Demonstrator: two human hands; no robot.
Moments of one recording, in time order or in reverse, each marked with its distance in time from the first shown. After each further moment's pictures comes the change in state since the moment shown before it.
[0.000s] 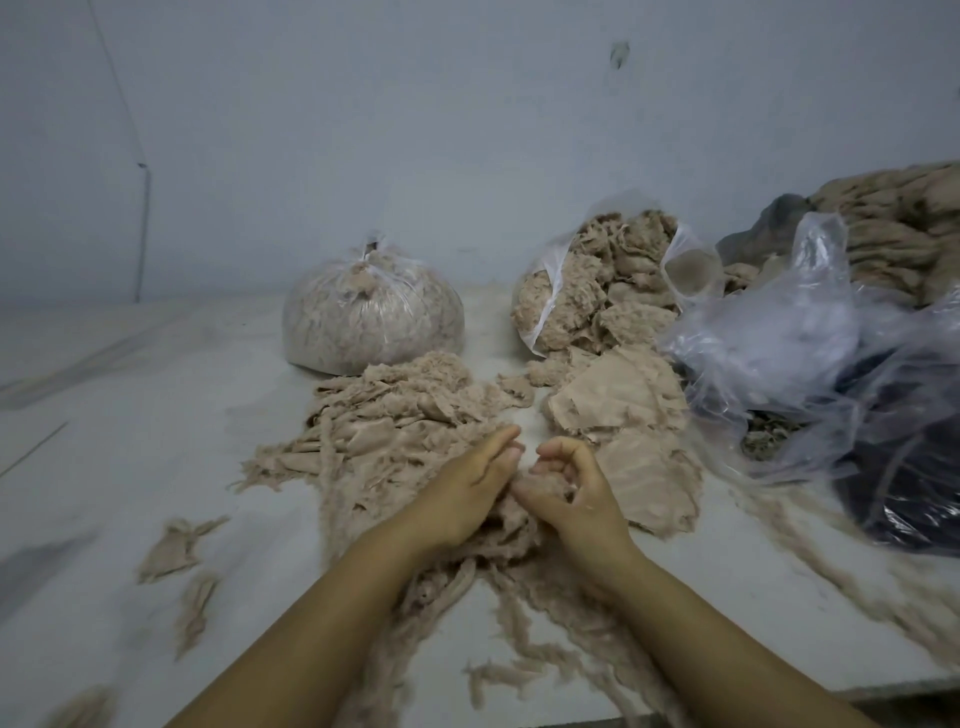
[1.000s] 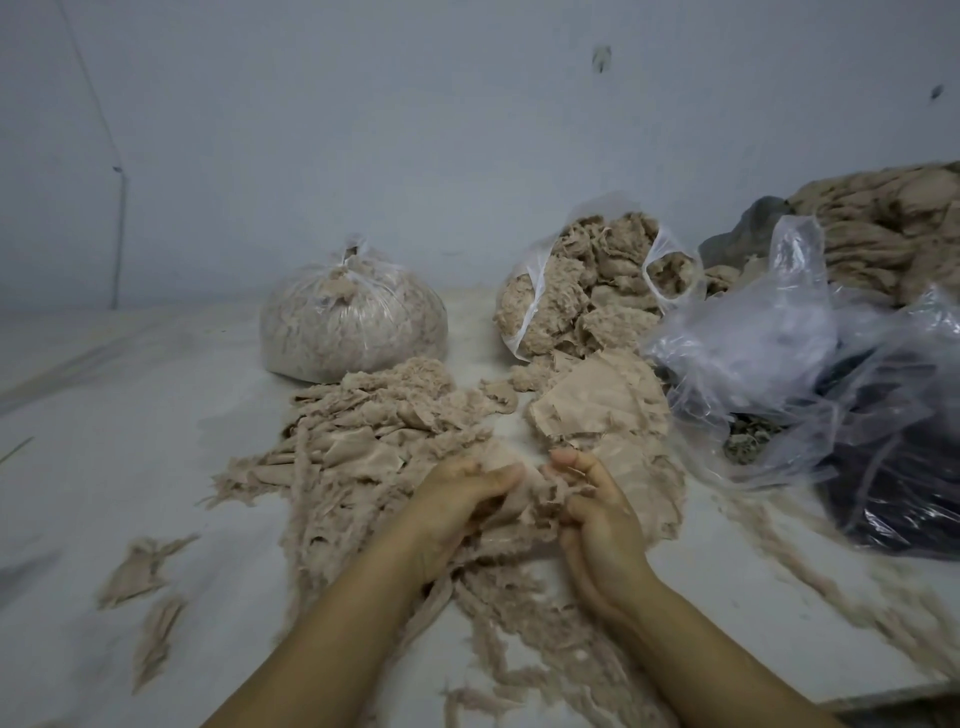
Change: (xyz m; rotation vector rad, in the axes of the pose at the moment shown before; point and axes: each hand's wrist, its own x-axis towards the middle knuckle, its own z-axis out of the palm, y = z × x) left_hand 0.003 0.022 0.014 -0.772 0.077 -0.387; right_hand 0.000 -0.001 -0.016 0.459 0.199 0.204
